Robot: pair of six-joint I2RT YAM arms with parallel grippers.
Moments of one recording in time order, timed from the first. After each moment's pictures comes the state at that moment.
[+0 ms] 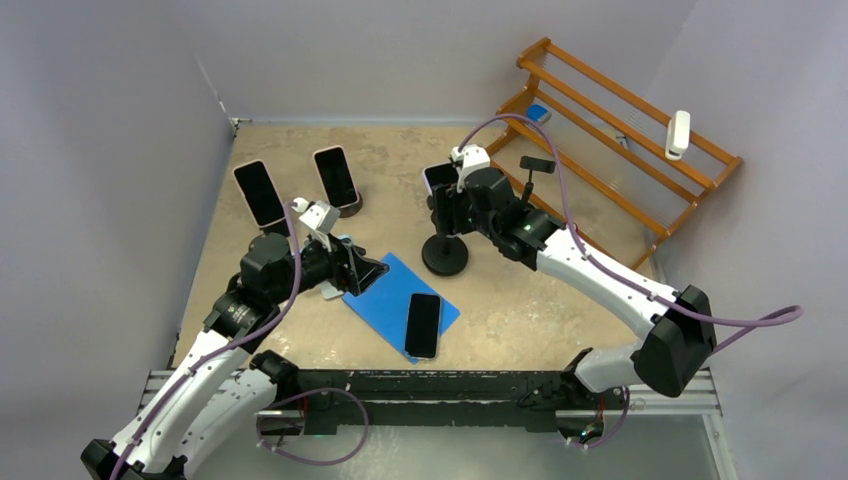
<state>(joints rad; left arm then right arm) -0.50 0.64 0.67 -0.26 0.38 -0.36 0.72 1.38 1.18 -0.34 0.20 0.27</state>
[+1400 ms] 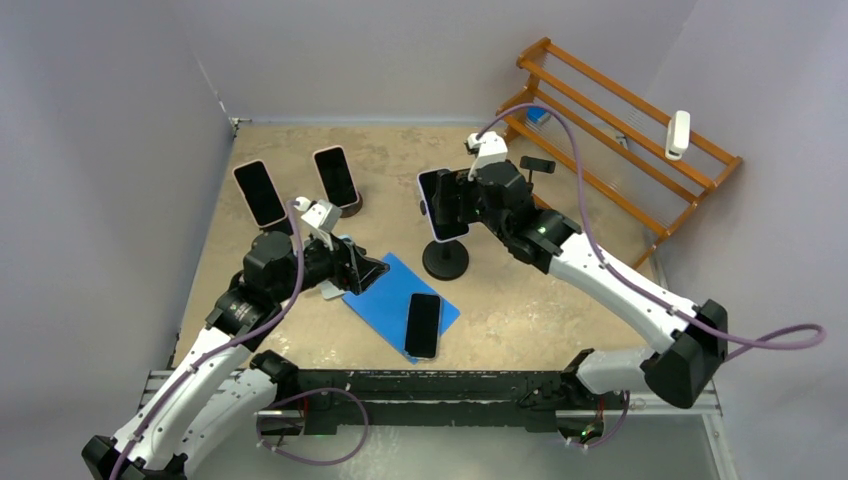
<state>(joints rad) -0.50 0.65 0.67 -0.26 0.38 -0.36 0.75 1.34 1.21 -0.33 0.29 0.34</state>
